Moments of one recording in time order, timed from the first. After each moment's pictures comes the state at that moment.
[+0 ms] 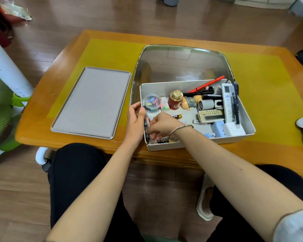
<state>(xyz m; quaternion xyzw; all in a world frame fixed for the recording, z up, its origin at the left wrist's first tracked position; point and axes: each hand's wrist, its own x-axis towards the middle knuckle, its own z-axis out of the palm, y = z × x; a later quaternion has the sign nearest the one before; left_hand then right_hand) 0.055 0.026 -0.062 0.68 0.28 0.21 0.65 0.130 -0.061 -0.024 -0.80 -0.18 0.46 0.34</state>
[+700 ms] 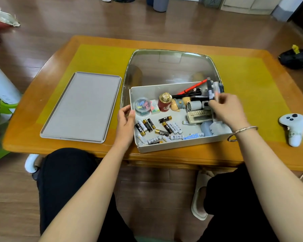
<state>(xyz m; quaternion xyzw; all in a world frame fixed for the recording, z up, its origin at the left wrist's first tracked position) 0.055 0.028 -0.069 0.67 0.26 0.21 0.66 0.206 -0.211 0.024 -0.93 -0.11 0.01 0.35</state>
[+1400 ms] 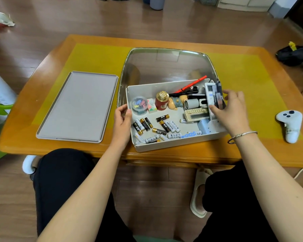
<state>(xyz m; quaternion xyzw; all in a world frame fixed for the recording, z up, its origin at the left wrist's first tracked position) 0.053 0.025 -0.063 0.67 0.27 0.21 0.66 0.208 -0.237 0.004 -0.95 -0.12 -0.09 0.26</state>
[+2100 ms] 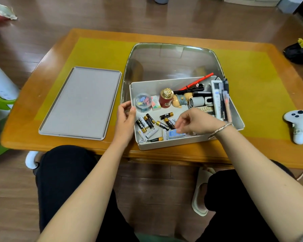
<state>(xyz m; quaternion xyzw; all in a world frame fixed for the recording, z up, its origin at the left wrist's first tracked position) 0.051 0.027 -0.057 0.69 0.27 0.20 0.64 0.177 -0.167 0.001 -0.85 -0.31 0.34 0.25</state>
